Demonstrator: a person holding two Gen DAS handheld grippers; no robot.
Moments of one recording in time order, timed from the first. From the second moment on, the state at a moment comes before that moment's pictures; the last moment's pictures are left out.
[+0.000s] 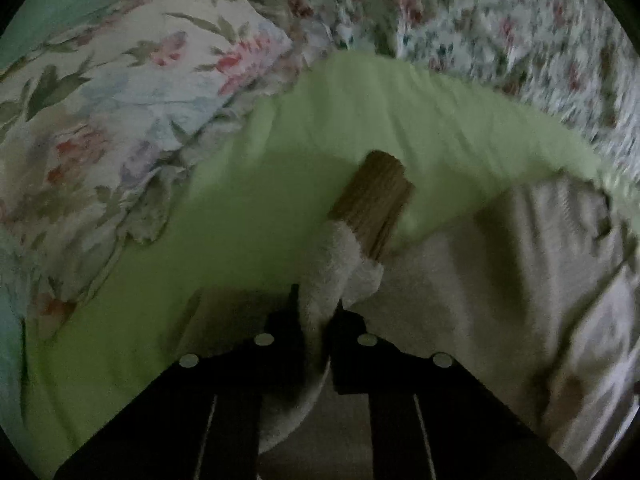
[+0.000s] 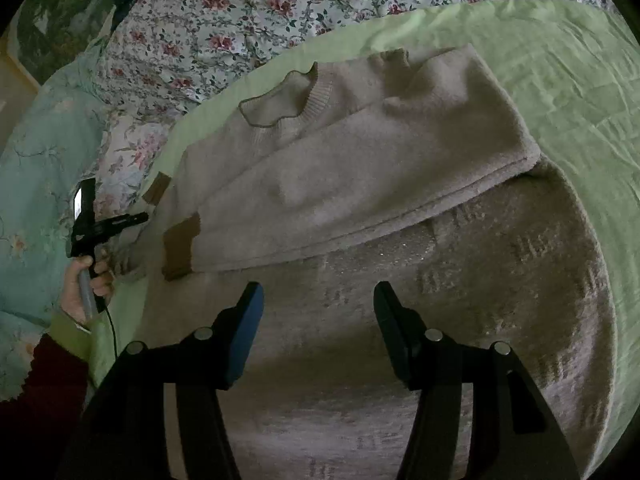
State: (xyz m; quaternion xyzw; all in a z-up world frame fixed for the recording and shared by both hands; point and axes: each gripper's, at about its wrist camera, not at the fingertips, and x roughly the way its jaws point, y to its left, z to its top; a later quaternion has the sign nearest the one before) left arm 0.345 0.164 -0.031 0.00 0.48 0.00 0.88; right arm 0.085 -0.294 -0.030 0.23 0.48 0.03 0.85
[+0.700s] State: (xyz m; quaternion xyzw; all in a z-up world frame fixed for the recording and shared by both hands) left arm 0.232 -0.112 0.014 -0.07 0.37 -0.26 0.89; right arm 0.061 -0.348 -0.018 0.29 0.42 0.00 0.86
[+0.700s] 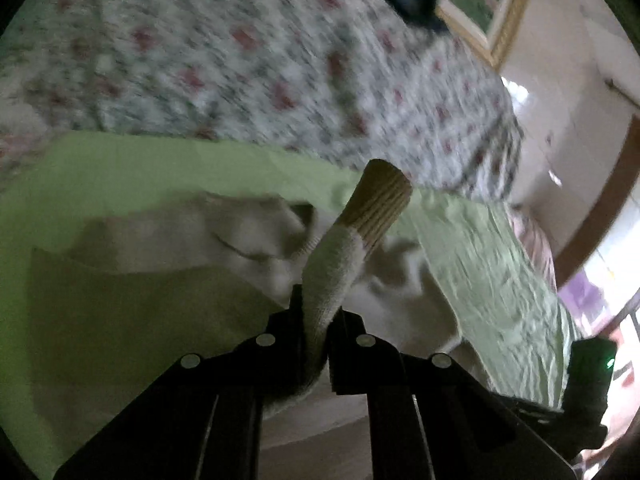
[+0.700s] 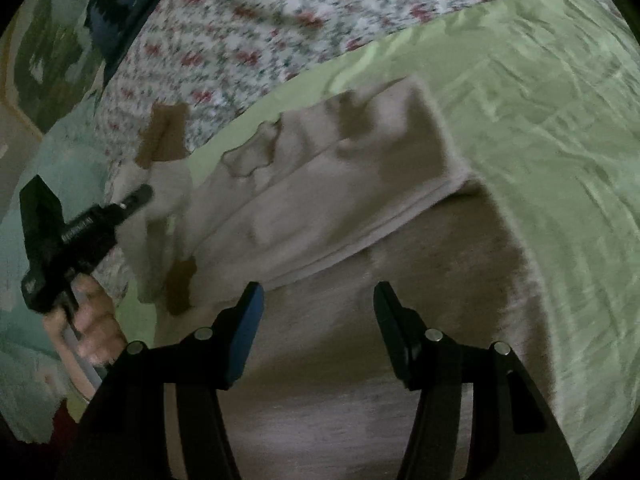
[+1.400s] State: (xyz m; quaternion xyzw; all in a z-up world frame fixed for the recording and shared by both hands) left arm 0.169 -0.041 -0.027 0.00 0.42 -0.21 0.88; right arm 0.119 -0.354 -0.031 0.31 0.42 0.02 0.85
